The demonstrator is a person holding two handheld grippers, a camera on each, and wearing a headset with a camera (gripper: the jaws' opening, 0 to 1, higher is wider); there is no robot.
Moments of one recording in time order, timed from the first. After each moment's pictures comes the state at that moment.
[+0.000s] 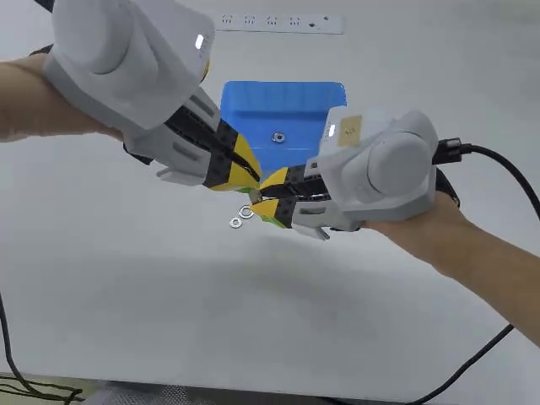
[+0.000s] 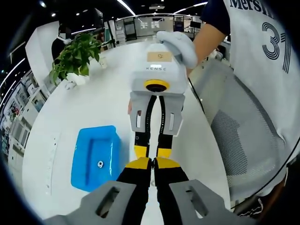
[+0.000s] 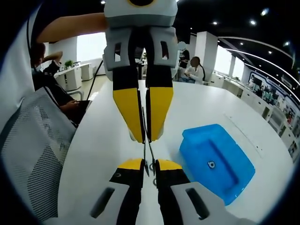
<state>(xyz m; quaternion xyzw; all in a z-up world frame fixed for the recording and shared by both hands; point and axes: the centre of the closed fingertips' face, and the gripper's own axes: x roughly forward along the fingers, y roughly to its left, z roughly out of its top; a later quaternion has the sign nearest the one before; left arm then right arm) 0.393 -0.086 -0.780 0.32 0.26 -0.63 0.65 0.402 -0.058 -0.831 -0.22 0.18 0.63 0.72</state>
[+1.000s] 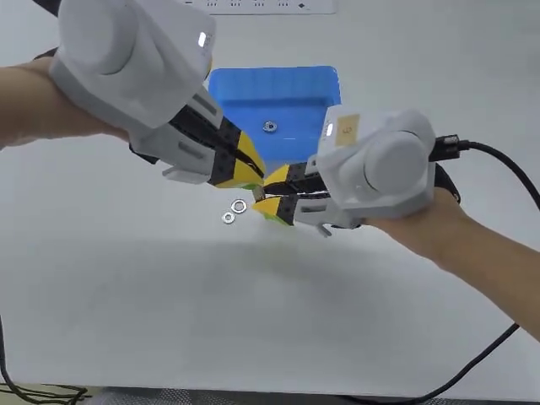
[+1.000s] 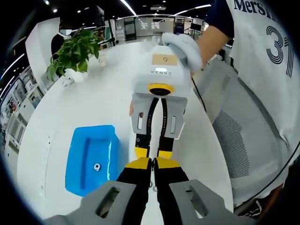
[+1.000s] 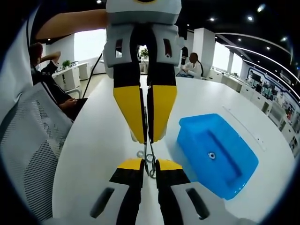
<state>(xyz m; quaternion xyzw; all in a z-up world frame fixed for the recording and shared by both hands) 0.404 -0.098 -0.793 0.30 0.27 -0.64 0.65 0.411 -0.064 -0.849 -0.22 0.20 0.63 0.72</state>
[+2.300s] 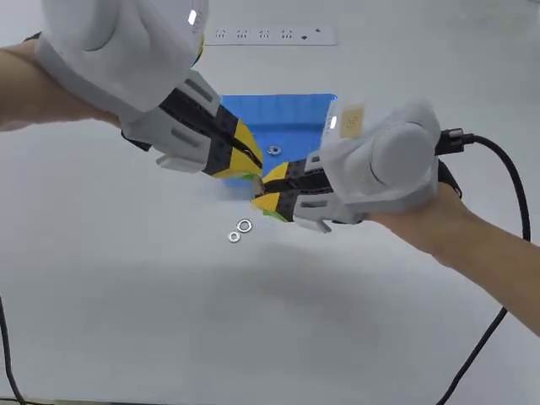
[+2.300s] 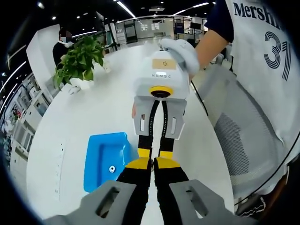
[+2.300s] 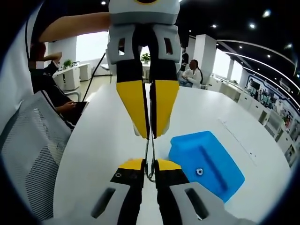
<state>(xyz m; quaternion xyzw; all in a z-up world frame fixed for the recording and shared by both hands) 0.414 -0.085 -0.751 0.33 0.24 -0.63 0.66 0.422 -0.056 -0.807 -0.23 0.16 0.63 0.72</state>
